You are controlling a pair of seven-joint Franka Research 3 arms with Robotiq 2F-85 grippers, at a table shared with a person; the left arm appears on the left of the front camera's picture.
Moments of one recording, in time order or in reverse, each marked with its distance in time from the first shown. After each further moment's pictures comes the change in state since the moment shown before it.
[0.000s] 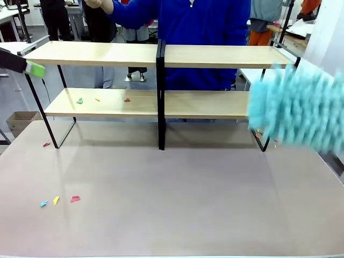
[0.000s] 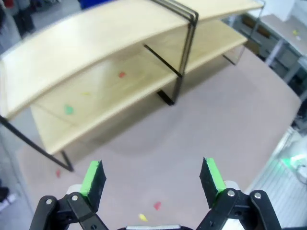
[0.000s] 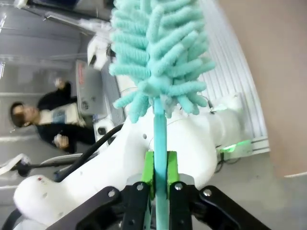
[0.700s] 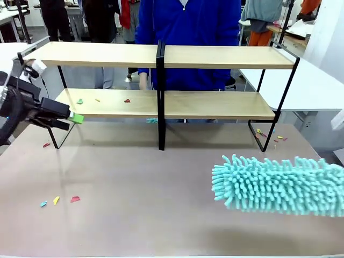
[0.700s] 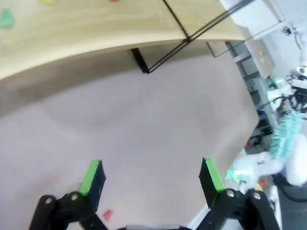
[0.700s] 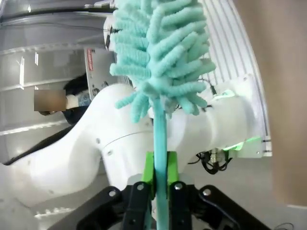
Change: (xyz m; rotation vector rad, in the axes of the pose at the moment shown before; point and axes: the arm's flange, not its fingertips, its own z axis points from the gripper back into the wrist) left arm -0.093 0.074 -0.159 -0.296 0.147 0.466; right arm 0.020 -0.171 -0.093 0.210 0.137 -0.142
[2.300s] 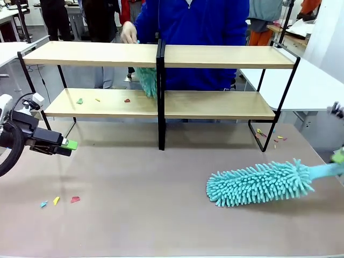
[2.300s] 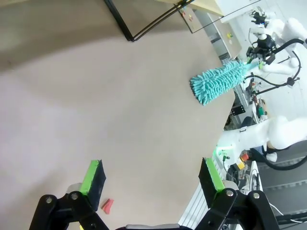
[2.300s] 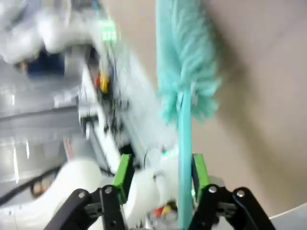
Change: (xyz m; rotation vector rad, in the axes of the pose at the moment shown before) left arm -0.052 0.059 -0.022 -0.212 0.064 0.005; right arm -0.015 -0.068 0.063 -0.202 -0.488 -0.217
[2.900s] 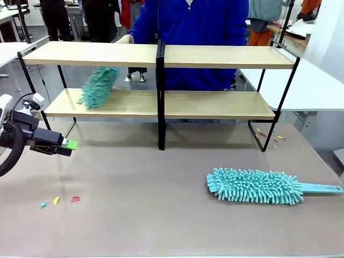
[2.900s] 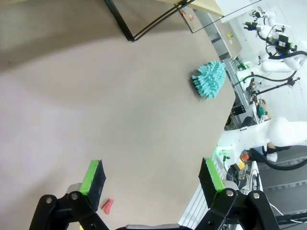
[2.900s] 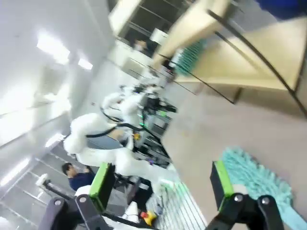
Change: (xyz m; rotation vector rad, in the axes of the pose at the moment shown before) left arm 0.000 0.000 0.000 0.001 0.001 0.001; right arm -0.059 0.051 0.063 0.312 -0.825 0.073
